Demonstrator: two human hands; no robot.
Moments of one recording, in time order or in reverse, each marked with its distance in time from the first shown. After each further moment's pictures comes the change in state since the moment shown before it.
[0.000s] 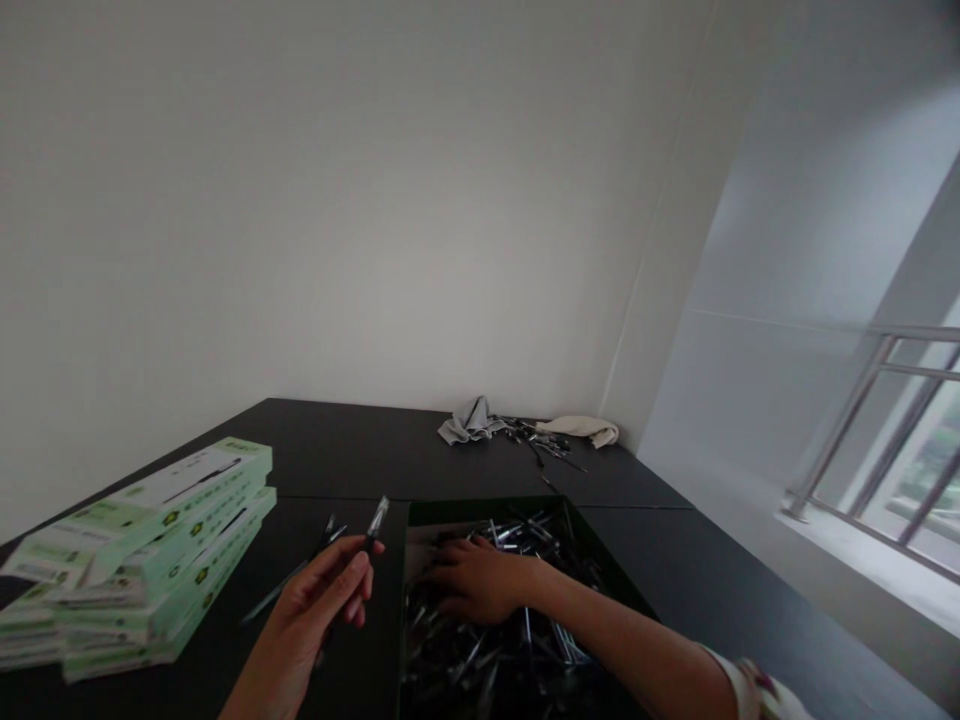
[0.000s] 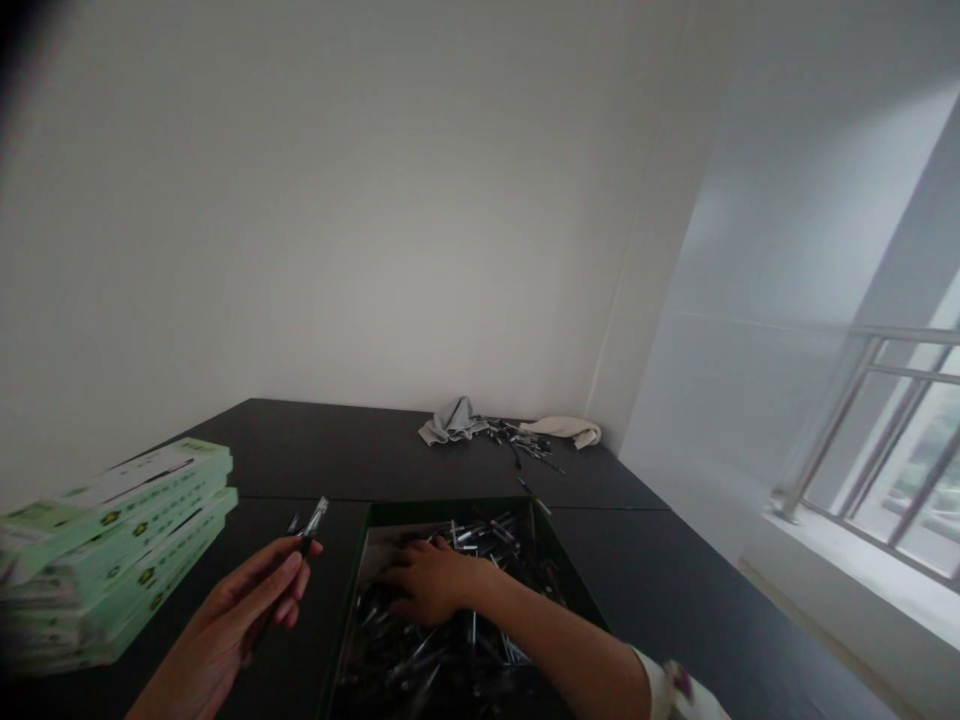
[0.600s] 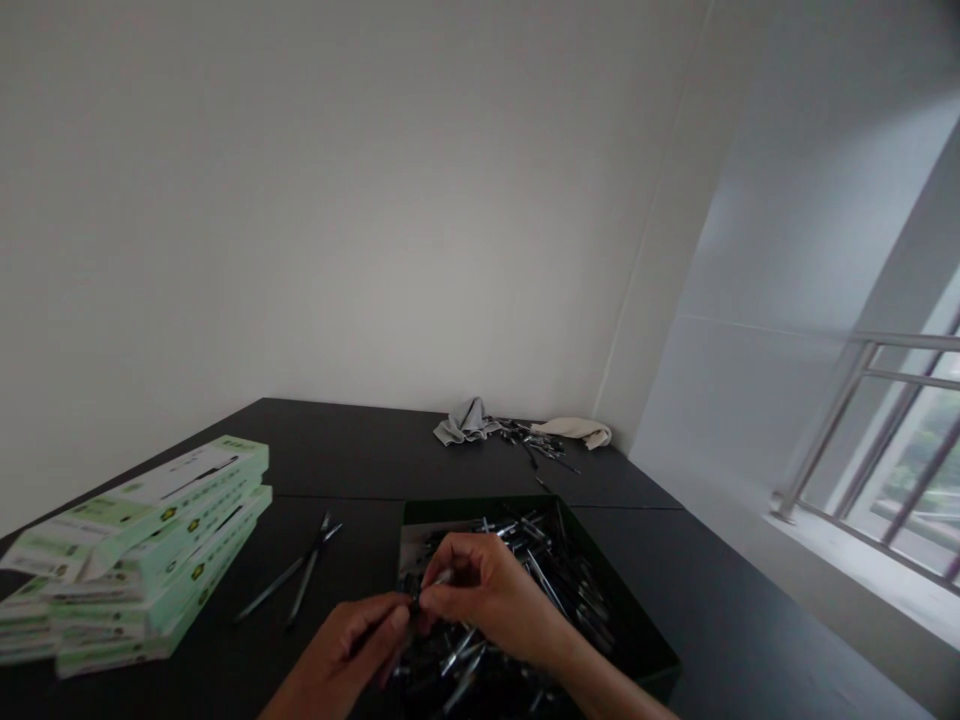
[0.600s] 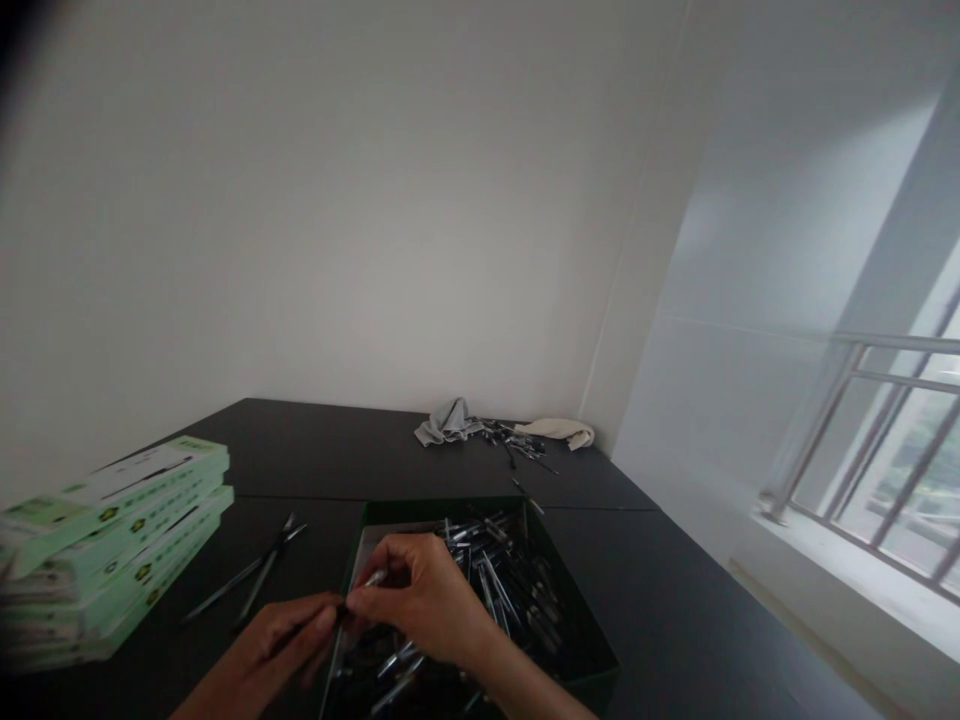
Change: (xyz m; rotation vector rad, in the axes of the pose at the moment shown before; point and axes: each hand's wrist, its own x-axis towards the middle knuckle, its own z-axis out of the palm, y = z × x) left_hand -0.011 -0.016 0.014 0.399 -0.437 0.072; right_hand -0.038 -0.069 -0.016 1.215 0.536 0.028
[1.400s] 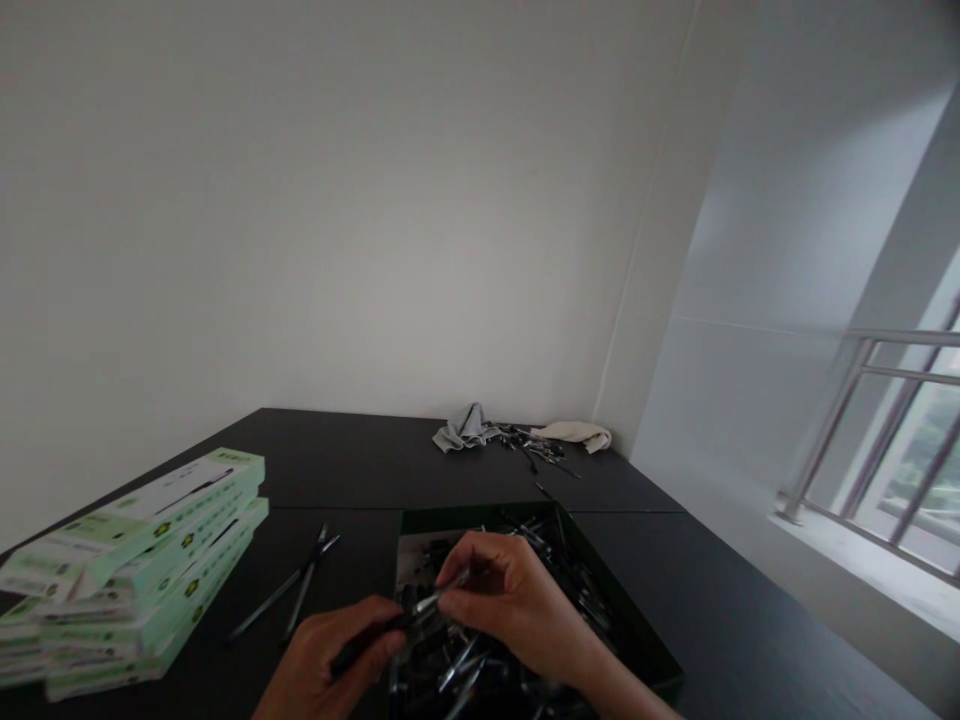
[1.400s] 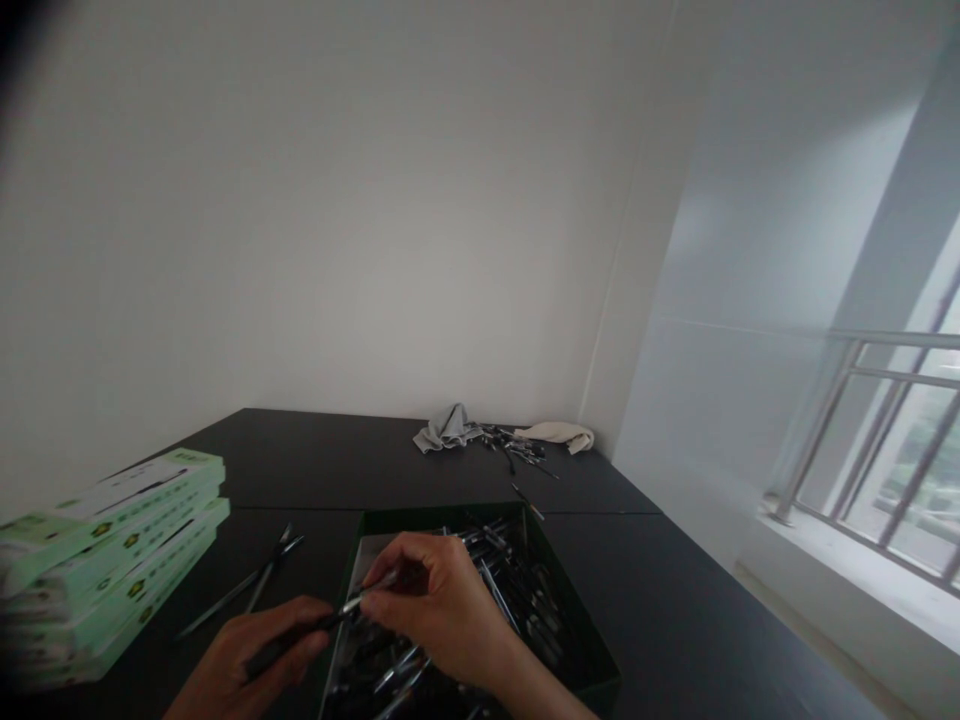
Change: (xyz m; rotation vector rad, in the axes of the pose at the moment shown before) left_hand -0.008 0.010 -0.008 0.419 0.128 0.166; right_hand -0.017 -0.024 -0.011 -0.135 0.127 -0.098
